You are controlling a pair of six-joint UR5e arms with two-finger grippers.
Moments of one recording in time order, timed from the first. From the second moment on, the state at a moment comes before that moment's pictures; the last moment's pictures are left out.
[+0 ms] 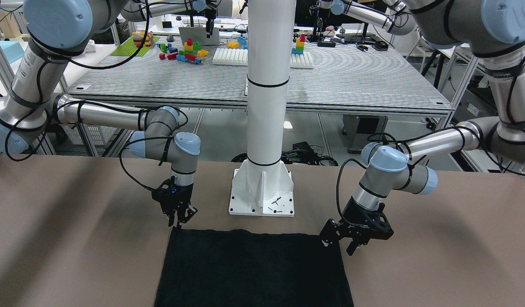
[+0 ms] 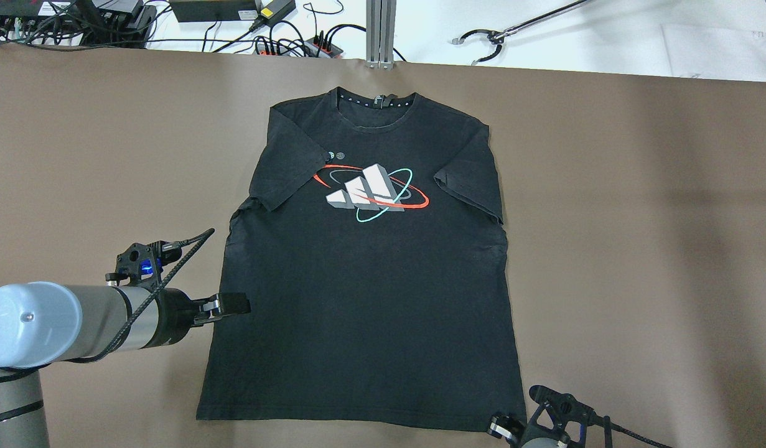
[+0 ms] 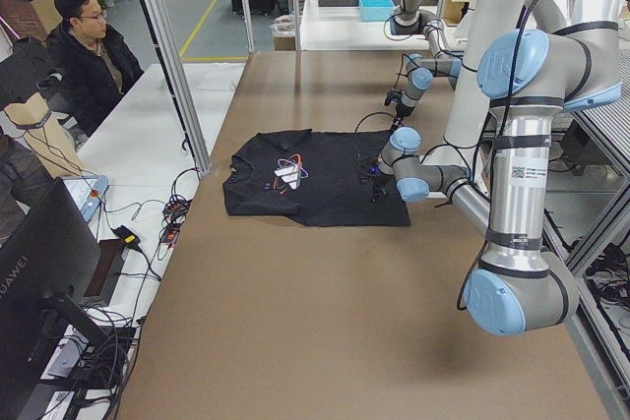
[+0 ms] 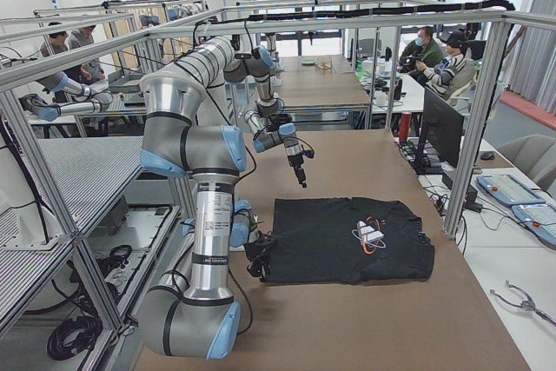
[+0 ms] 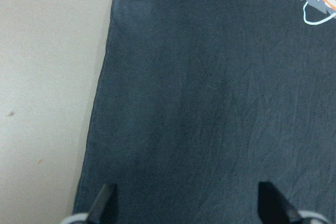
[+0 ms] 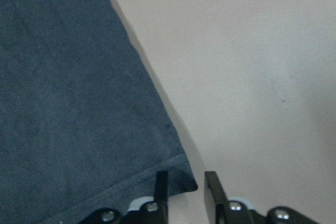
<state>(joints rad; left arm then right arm) -0.45 -1.70 -2.10 -2.04 -1.67 -1.59 0.03 -1.49 2.16 -1.65 1.30 1.99</state>
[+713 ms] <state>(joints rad) -0.44 -1.68 -2.10 -2.04 -1.67 -1.61 0.03 -1.49 2.19 -1.65 1.31 1.97</state>
